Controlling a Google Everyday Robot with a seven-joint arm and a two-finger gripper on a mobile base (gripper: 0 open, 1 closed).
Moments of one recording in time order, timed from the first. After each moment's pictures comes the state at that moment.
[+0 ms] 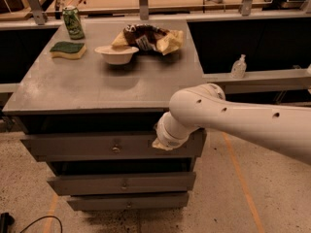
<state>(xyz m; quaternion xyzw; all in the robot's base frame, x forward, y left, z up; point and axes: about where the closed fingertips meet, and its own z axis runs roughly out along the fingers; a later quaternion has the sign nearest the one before) 0.535 -0.010 0.668 -0.70 0.68 0.04 0.21</state>
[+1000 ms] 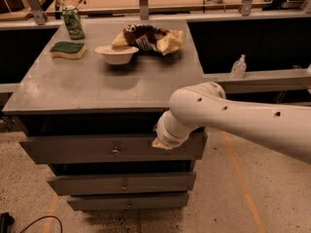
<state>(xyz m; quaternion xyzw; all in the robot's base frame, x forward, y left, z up) 0.535 -0.010 0.672 -0.70 0.68 0.04 0.21</state>
